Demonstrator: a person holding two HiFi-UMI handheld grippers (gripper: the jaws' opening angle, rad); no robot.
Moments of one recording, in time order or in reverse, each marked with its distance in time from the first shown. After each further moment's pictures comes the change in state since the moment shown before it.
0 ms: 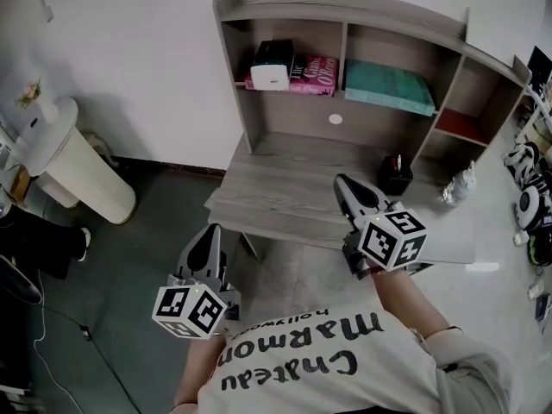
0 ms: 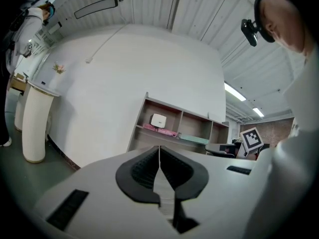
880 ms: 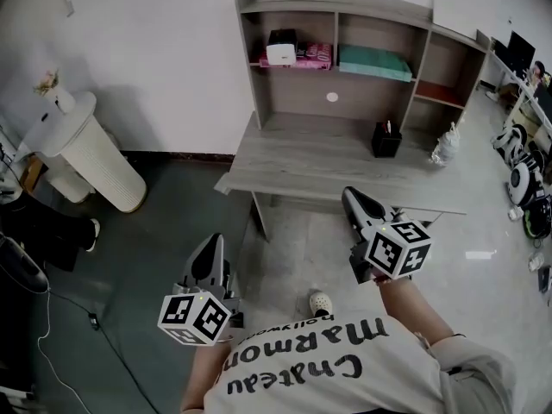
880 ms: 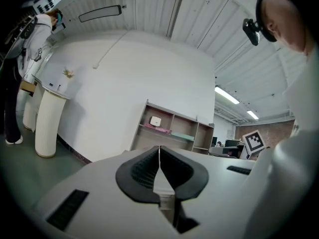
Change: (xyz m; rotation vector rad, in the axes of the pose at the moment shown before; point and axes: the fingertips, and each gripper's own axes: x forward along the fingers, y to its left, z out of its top) left arm -0.192 -0.010 -0.015 -0.019 0.009 -0.024; right arm -0.143 0.127 -0.066 0.018 0.007 -0.080
